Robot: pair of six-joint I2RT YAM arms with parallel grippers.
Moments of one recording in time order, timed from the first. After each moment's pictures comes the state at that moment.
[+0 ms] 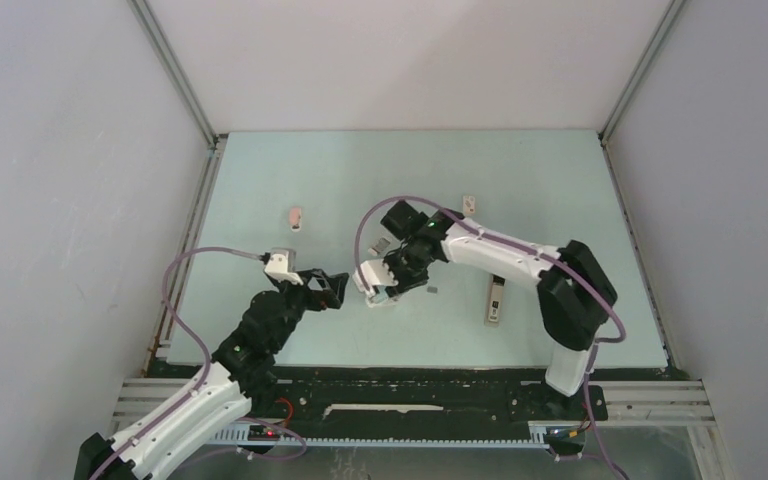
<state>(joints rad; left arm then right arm) -0.64 0.46 0.17 0.11 -0.29 -0.44 0.87 1.85 1.41 -0.81 -0.35 -1.26</state>
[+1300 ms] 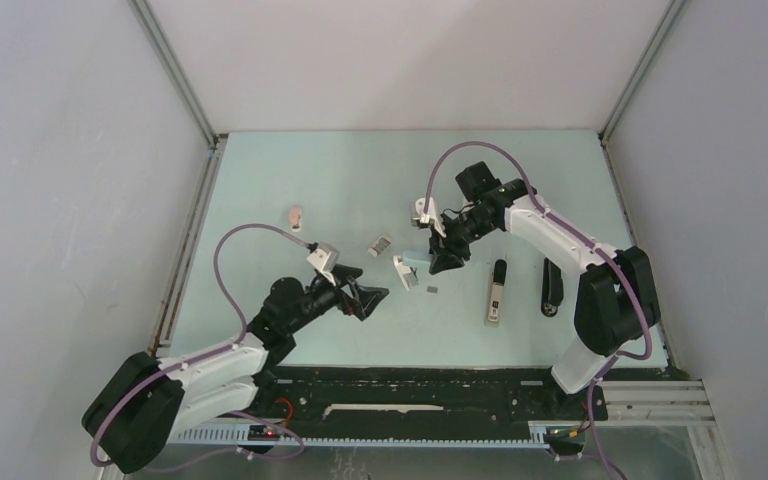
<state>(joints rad) -0.64 0.96 0.15 0.73 0.23 -0.36 0.47 1.66 1.33 -0.87 -0.82 -0.98</state>
